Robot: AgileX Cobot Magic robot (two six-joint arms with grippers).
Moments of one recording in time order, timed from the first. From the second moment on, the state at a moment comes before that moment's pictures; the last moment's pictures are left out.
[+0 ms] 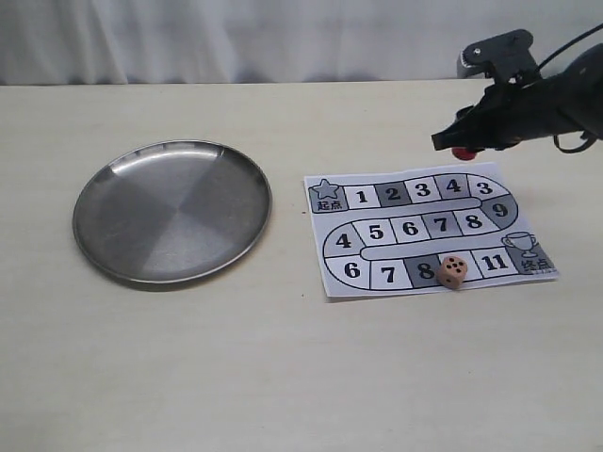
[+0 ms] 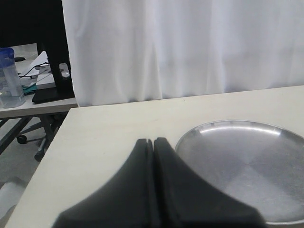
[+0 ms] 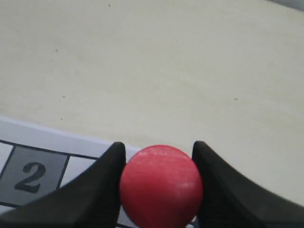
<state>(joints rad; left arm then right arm) 0.15 0.01 0.00 0.14 0.18 -0.10 0.03 1.95 -1.19 0.60 0.16 -0.85</state>
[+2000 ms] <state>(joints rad) 0.15 0.01 0.00 0.14 0.18 -0.10 -0.04 2.08 -1.12 0.60 -0.08 -0.78</state>
